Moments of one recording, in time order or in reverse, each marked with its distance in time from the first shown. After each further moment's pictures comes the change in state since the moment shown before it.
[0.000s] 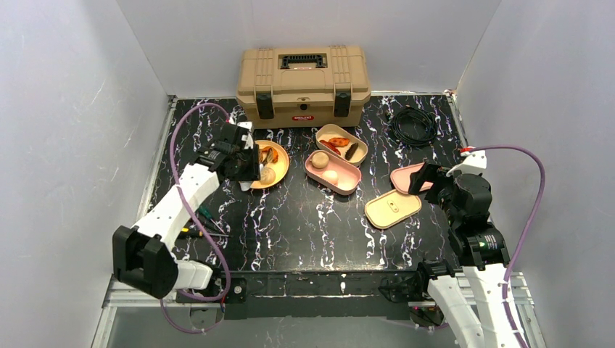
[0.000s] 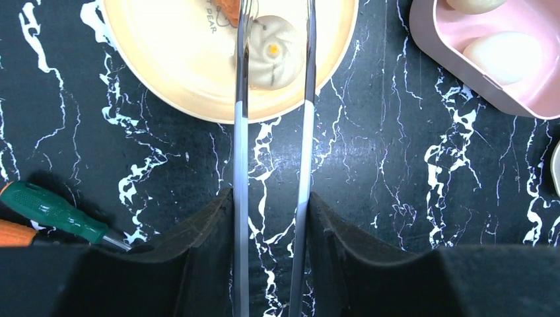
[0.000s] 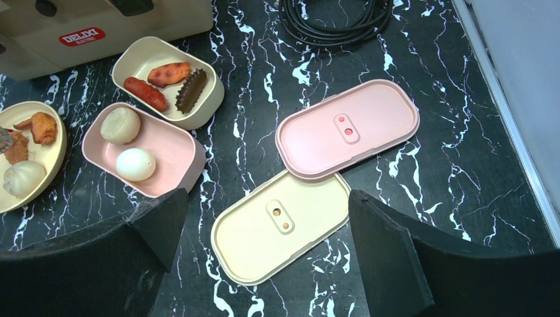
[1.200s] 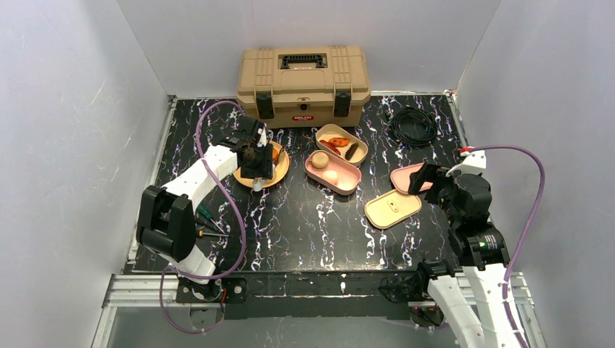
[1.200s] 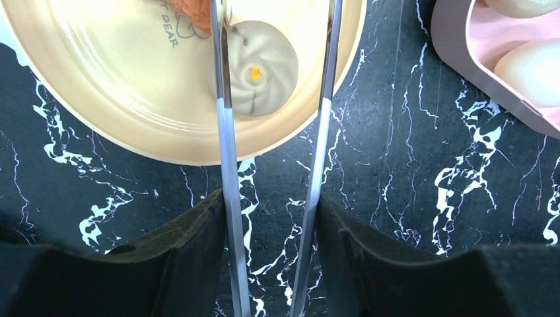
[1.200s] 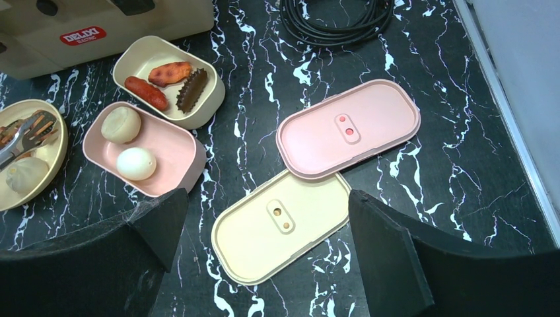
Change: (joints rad) left arm -0.006 0.242 0.087 0.032 0.046 -0.001; right arm 0.005 0.000 0.000 0.000 0.001 0.000
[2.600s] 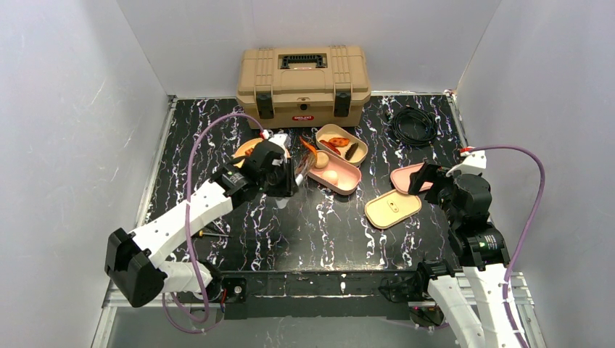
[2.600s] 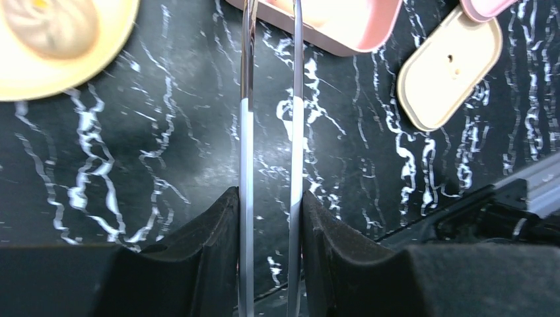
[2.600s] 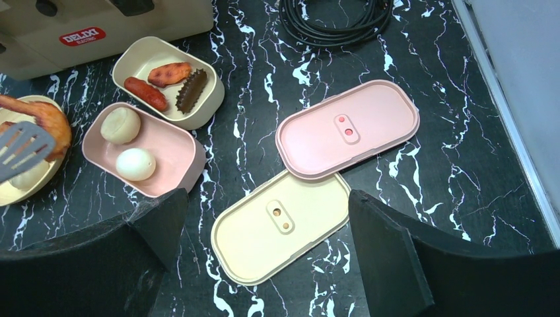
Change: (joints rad) left arm -0.330 -0.338 -0.126 0.079 -0.047 -0.208; right arm 0.002 -0.001 0.000 0.000 0.006 0.000
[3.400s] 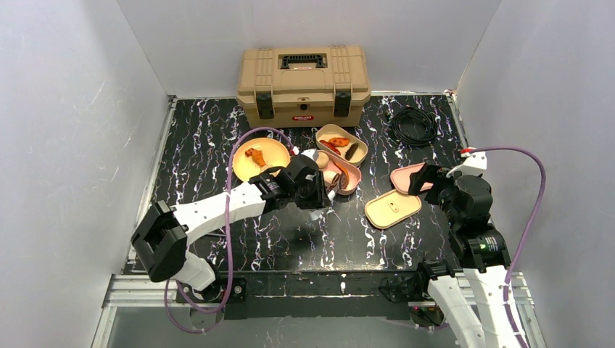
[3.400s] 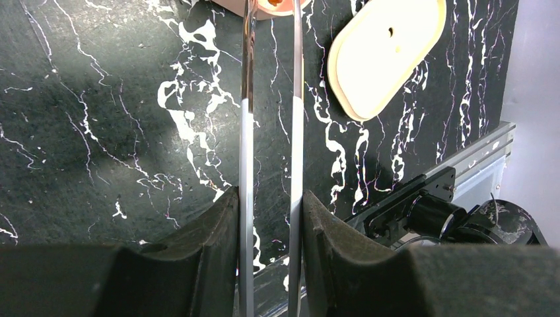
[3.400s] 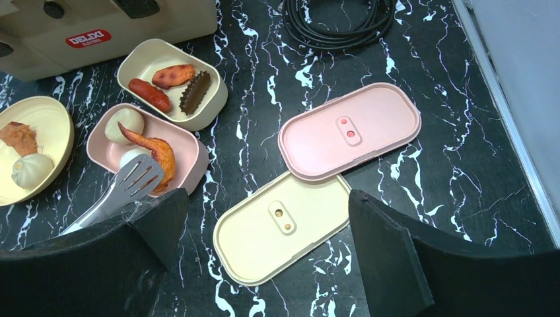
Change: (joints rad) left arm -0.202 0.213 -0.045 0.251 0.050 -0.307; right arm 0.008 -0.013 0.000 0.000 -0.001 0.000
